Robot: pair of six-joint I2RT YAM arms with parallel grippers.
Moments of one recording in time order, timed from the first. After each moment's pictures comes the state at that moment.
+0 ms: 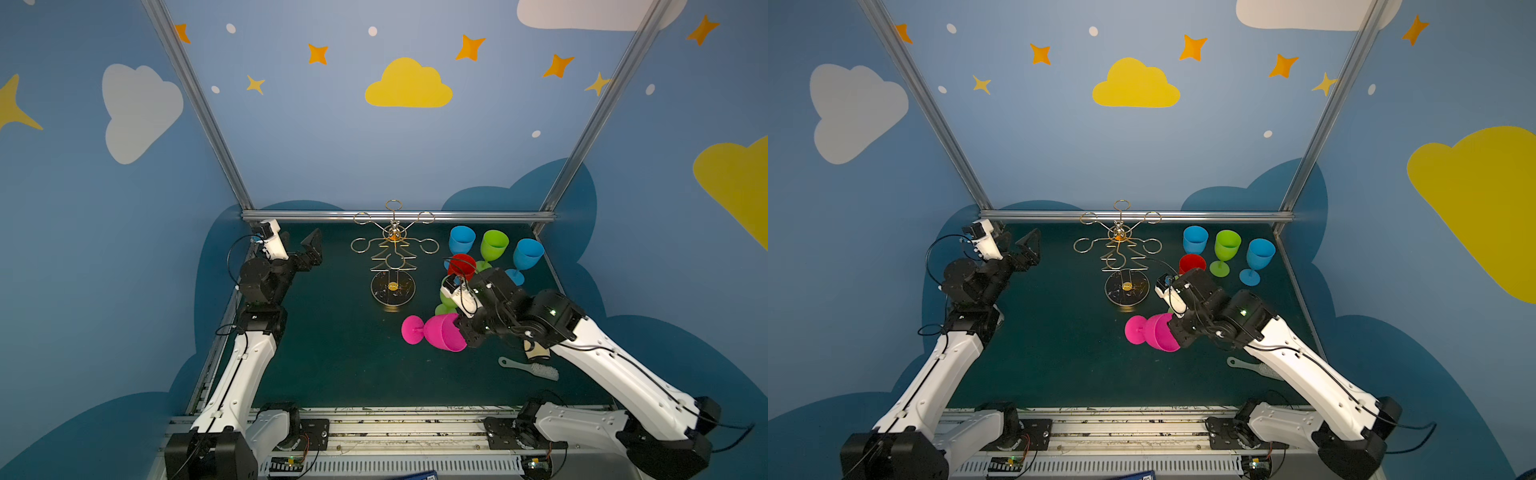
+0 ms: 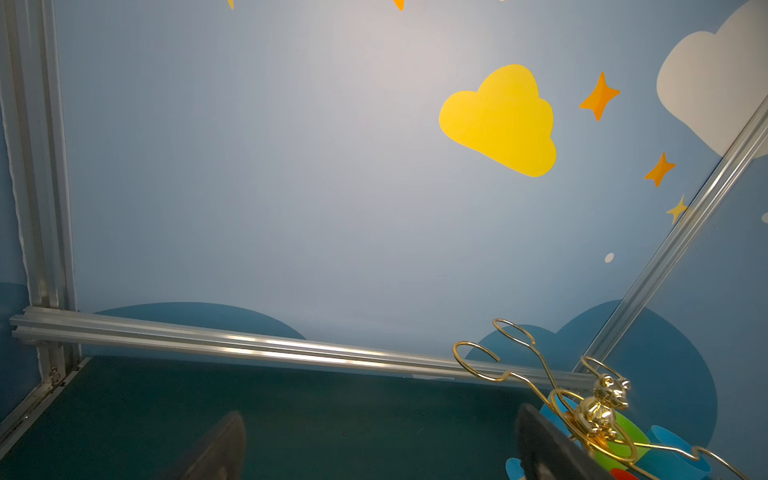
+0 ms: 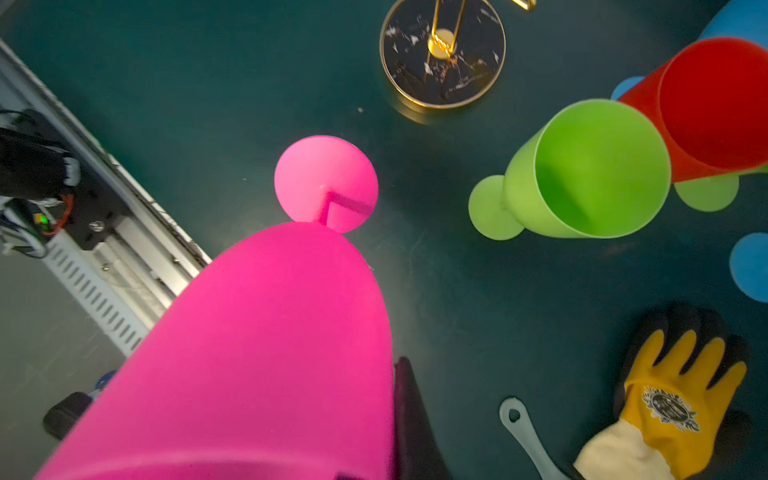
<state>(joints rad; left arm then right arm) 0.03 1.05 0.78 0.37 0.23 -0.37 0.86 1.18 1.32 -1.18 0.04 0.09</state>
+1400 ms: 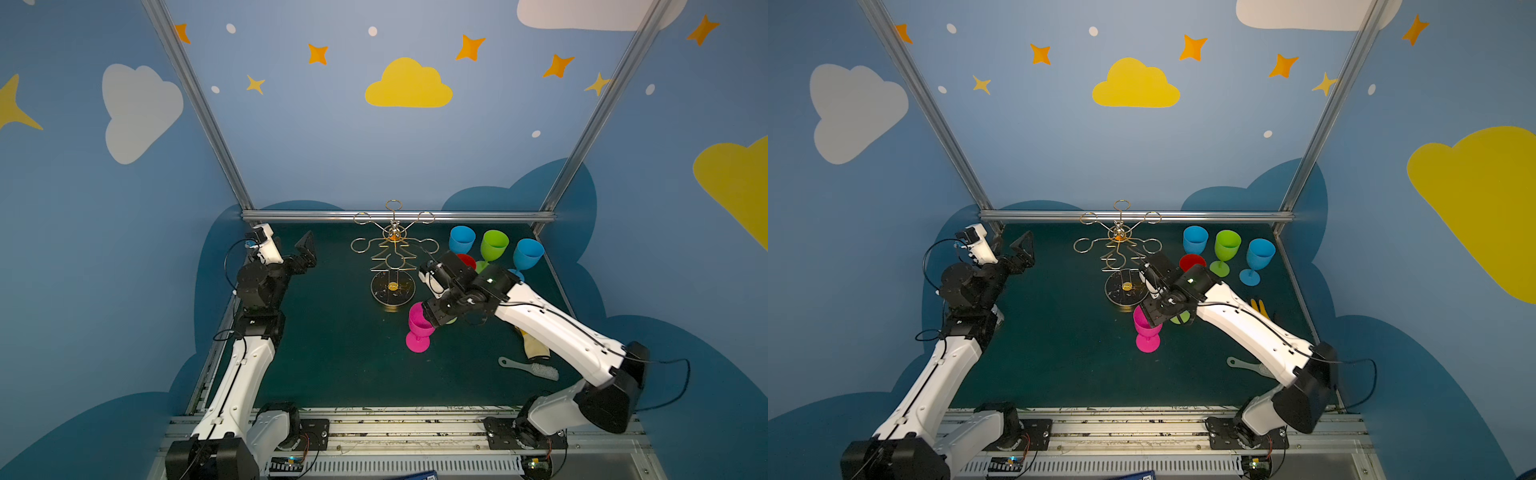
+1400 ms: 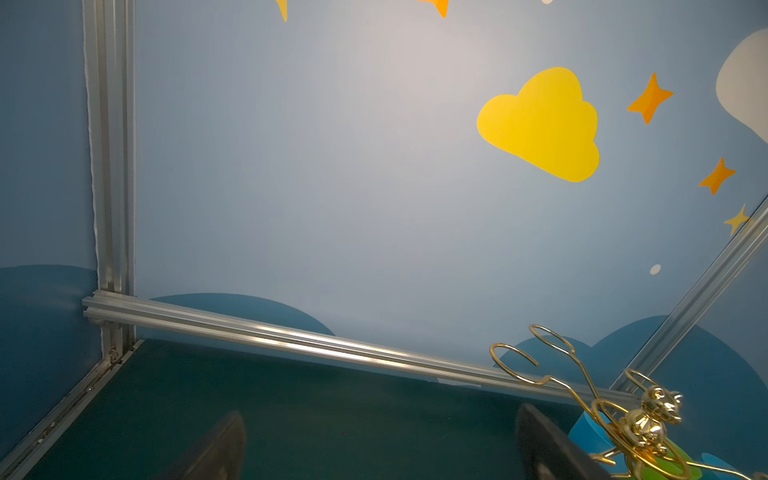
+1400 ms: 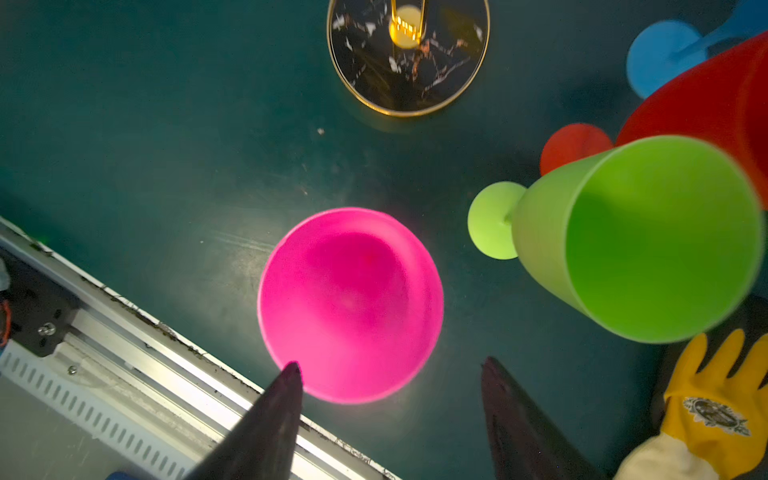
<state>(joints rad) 0.05 1.02 0.74 0.36 0.16 -0.36 0.83 1.41 1.44 -1.10 0.07 0.20</state>
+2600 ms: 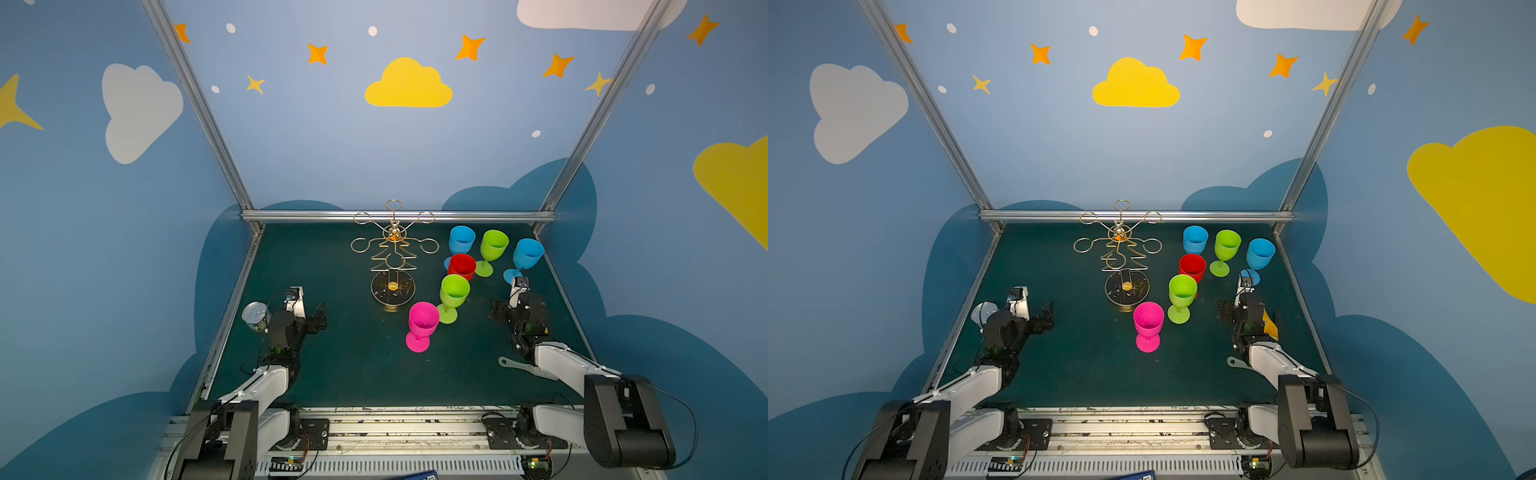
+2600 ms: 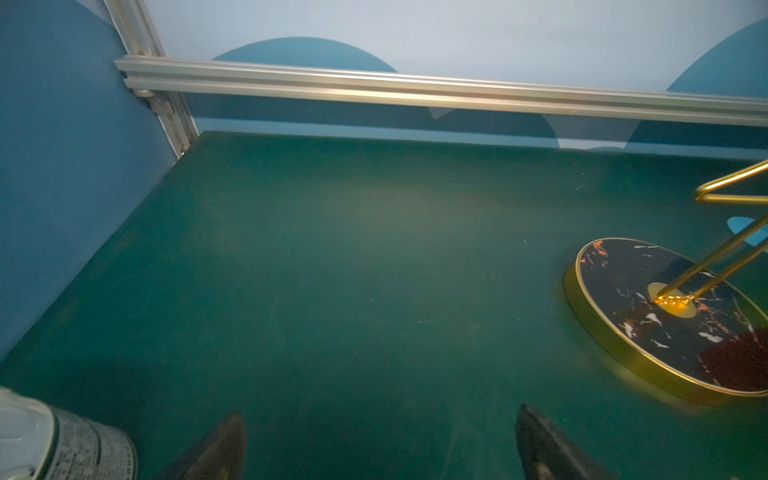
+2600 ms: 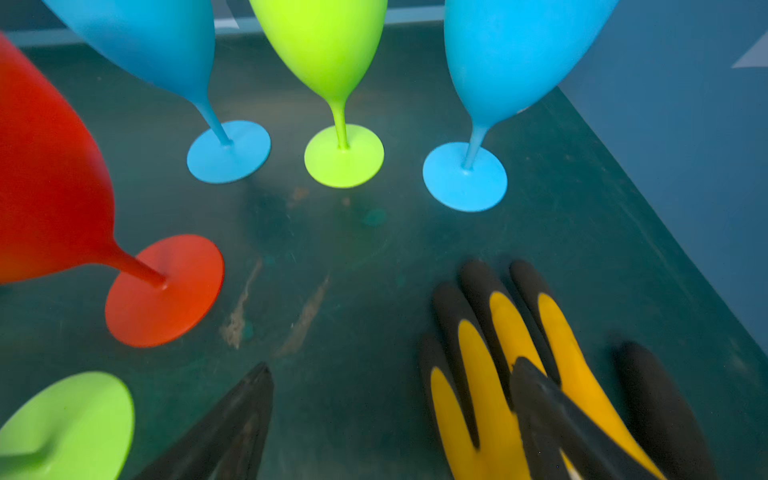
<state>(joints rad) 0.00 1.13 0.18 0.60 0.02 -0.07 0.06 1.27 0.39 0.36 0.12 0.07</state>
